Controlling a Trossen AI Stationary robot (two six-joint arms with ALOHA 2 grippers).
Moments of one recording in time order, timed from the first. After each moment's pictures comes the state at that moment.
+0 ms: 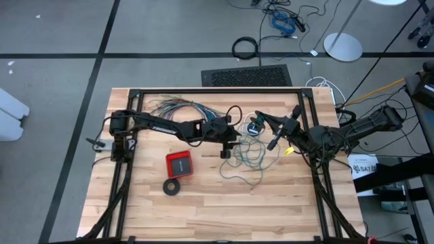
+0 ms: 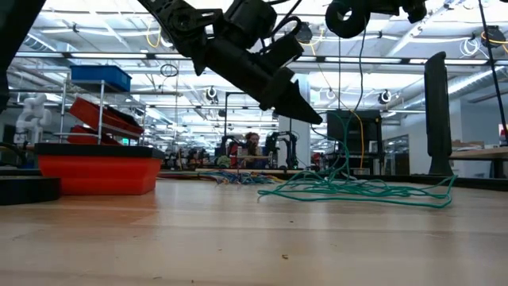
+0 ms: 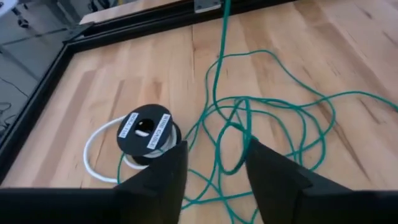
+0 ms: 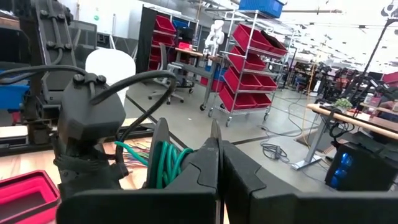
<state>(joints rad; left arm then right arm) 0.10 1.92 1.20 0.21 0.02 0.28 0.30 0.85 0.58 0.38 0.96 -0.23</state>
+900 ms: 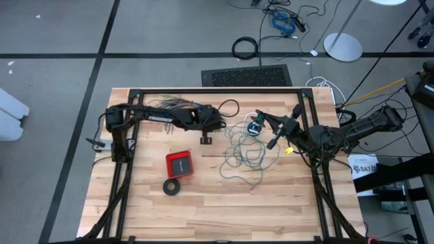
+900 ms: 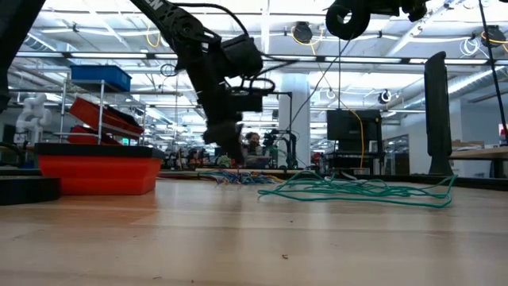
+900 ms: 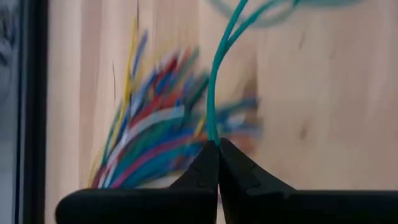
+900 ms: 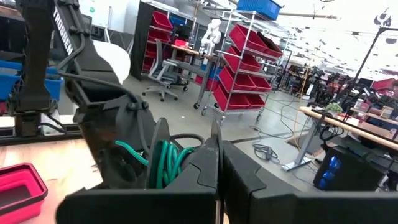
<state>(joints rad) 0.25 1.87 1.20 -0.38 -0.21 0.40 0.29 0.85 0.58 0.37 0.97 -0.27</state>
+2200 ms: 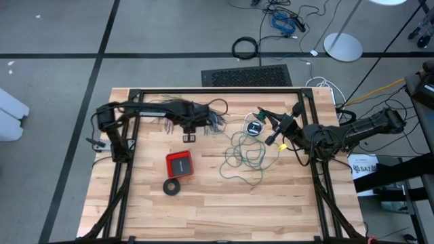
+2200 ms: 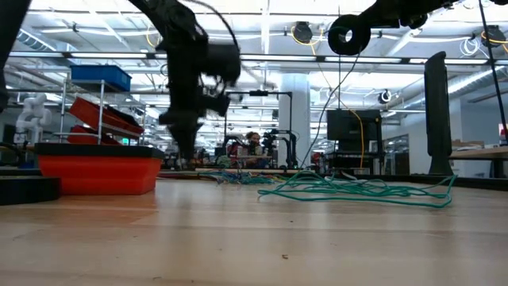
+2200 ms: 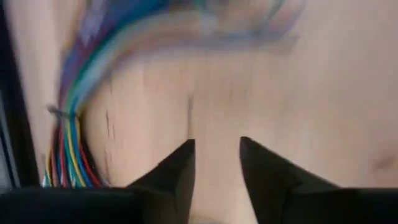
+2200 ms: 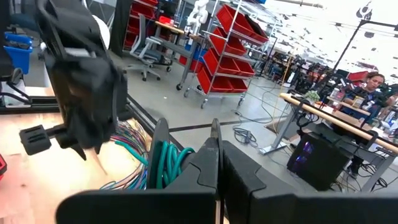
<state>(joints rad) 0.32 1.76 1.20 -0.82 -0.21 0.28 0.23 0.85 0.58 0.26 1.00 -0.25</state>
